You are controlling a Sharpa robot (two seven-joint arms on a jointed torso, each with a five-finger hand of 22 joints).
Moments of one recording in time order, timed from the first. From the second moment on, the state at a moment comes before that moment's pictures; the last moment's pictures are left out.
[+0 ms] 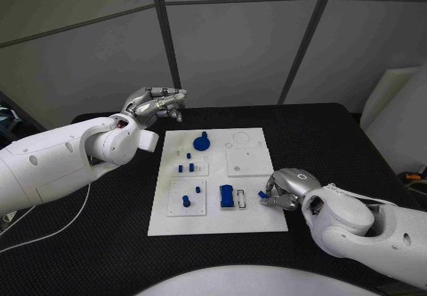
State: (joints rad) left arm 1.16 -0.84 0.06 1.39 -0.06 -0.17 0.33; left_hand 1.36 -0.12 0.37 0.03 0.20 1.04 0.17 0.13 0.09 1.10 0.10 0.26 0.17 1.18 0.01 0.91 0.49 0.18 1.19 0.11 0.44 0.92; right arm 0.88 -0.98 0.00 1.87 -1.83 -0.28 -0.62; right_hand 1.47 -0.01 -0.11 0.17 0.26 1.10 0.07 0.16 0.57 1.40 0.00 1.12 1.27 1.46 -0.06 1.40 1.26 0.04 1.47 0.05 1.48 1.31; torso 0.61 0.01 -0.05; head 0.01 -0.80
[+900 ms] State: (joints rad) left arm 1.16 -0.84 0.06 1.39 -0.06 -0.17 0.33; left_hand 1.36 -0.12 0.37 0.03 0.20 1.03 0.16 0.13 0.09 1.10 0.10 0.26 0.17 1.18 0.01 0.91 0.49 0.18 1.19 0.11 0.44 0.92; right arm 0.86 -1.02 0.00 1.96 -1.58 -0.48 -0.66; right_hand 1.43 -0.08 0.22 0.19 0.29 1.11 0.08 0.15 0.32 1.40 -0.01 1.11 1.27 1.47 -0.07 1.39 1.28 0.04 1.47 0.05 1.48 1.31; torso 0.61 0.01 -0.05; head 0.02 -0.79
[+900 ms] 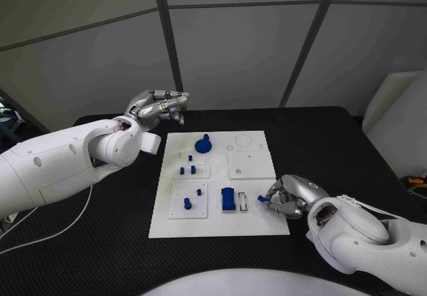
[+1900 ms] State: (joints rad) left arm 1.16 -0.84 0.06 1.40 -0.06 -0.17 0.33; left_hand 1.37 -0.12 0.37 0.03 0.20 1.03 0.16 0.13 0.09 1.10 0.10 0.26 0.17 1.18 0.01 0.91 0.49 0.18 1.19 0.11 0.44 0.92; right arm 0.87 -0.89 0.01 1.86 -1.42 -0.46 -0.65; right_hand 1.27 -0.13 0.19 0.24 0.37 1.15 0.06 0.18 0.33 1.42 -0.01 1.13 1.29 1.47 -0.07 1.40 1.29 0.04 1.47 0.05 1.49 1.31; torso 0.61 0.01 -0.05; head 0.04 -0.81
